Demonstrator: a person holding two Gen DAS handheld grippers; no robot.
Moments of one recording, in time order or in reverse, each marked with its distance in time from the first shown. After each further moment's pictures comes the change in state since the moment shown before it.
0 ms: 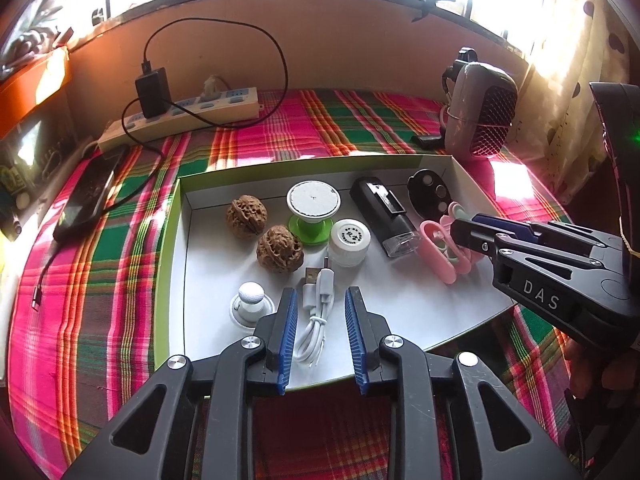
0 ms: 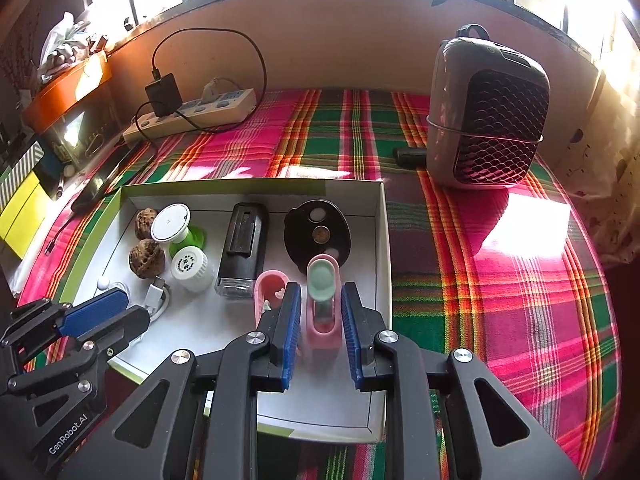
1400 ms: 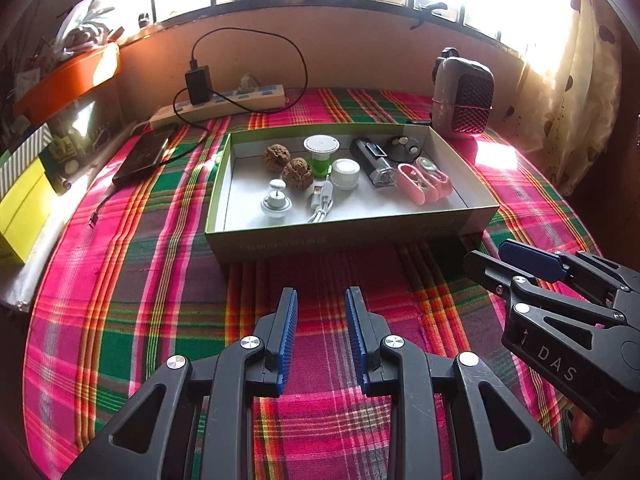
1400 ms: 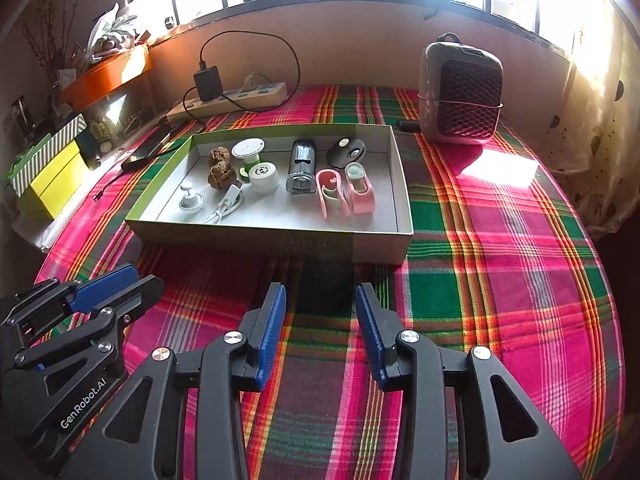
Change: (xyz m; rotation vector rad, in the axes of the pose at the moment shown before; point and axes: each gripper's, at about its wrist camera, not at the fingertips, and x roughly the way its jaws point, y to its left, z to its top) left arm -0.065 -0.015 -0.074 -0.031 -0.025 0.086; right arm -0.072 0.032 -0.086 -0.006 -0.040 0.005
